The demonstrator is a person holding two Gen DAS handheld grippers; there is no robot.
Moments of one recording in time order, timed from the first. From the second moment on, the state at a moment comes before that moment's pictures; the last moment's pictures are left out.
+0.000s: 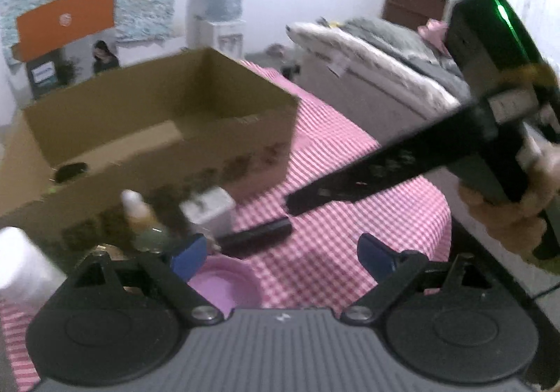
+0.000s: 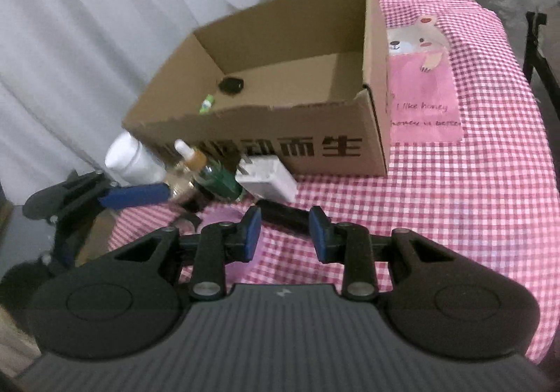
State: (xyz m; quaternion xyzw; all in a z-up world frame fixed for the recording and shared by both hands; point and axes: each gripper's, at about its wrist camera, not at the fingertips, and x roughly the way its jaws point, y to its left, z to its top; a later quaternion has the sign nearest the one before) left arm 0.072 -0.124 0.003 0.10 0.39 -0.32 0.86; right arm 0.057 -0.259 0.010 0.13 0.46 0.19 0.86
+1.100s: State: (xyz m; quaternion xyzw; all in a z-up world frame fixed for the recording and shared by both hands) left arm 0.101 -0.153 -0.032 0.07 0.48 -0.32 0.82; right arm 0.079 -0.266 -0.059 0.23 0.55 0.23 0.77
